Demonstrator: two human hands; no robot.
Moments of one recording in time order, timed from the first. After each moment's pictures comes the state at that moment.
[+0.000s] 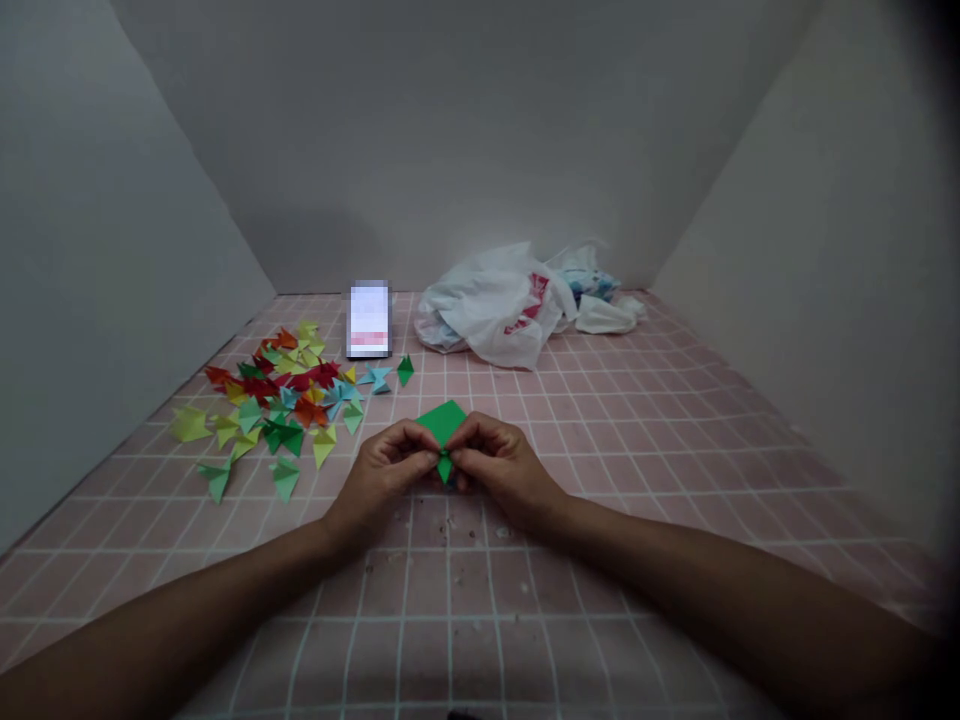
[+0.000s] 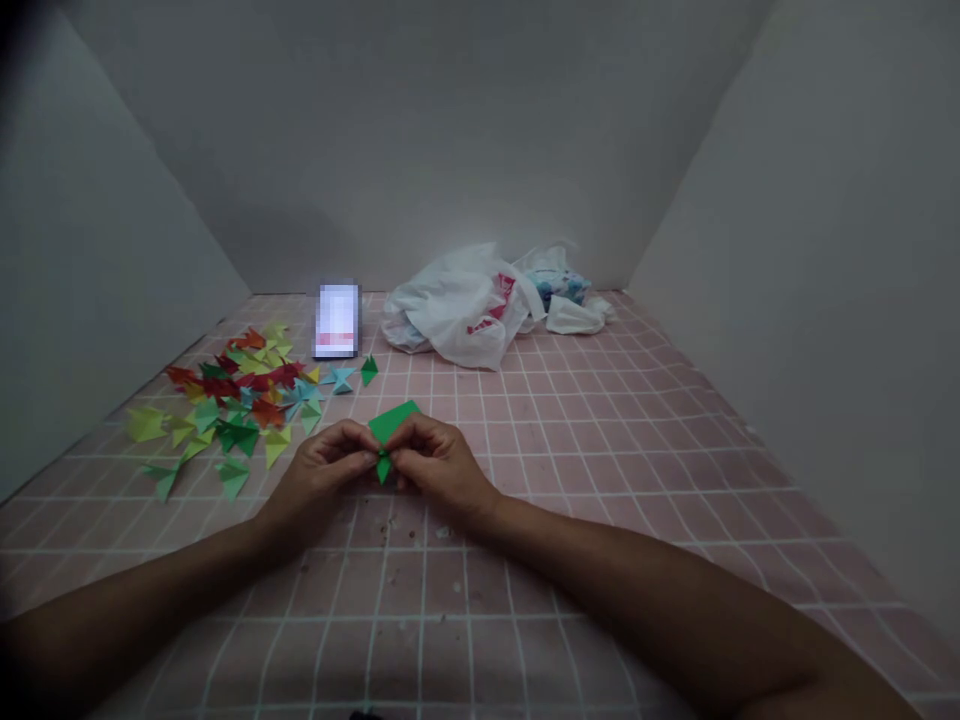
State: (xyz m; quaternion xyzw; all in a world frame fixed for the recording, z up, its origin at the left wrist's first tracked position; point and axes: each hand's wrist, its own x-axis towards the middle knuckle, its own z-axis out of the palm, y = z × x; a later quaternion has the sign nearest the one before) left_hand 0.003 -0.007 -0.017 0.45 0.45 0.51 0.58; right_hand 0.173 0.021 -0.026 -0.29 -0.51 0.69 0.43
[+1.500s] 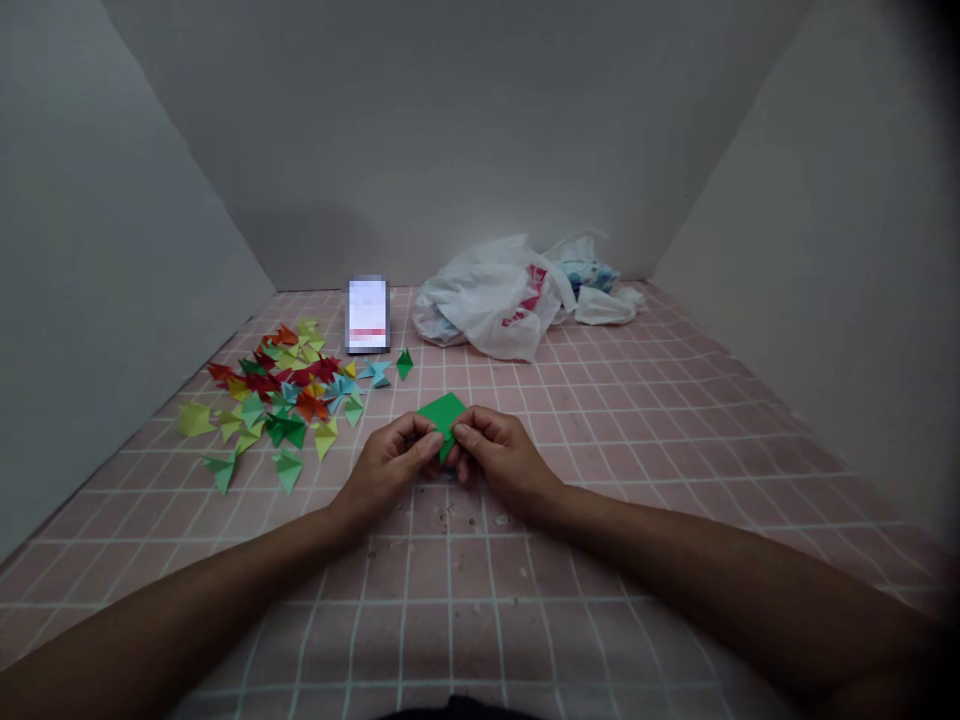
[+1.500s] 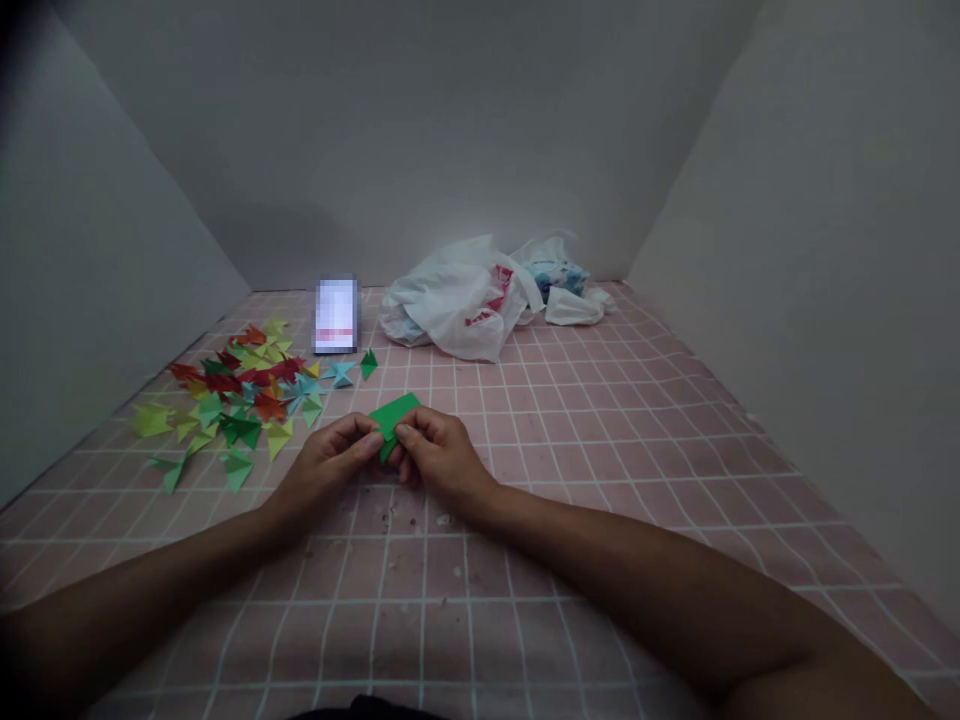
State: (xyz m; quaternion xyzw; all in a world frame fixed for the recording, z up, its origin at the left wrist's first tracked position) left_hand 0.003 -0.005 -0.015 0.55 0.45 0.45 0.54; right_hand 0.173 0.022 -0.029 -0.32 -0.54 0.66 0.41
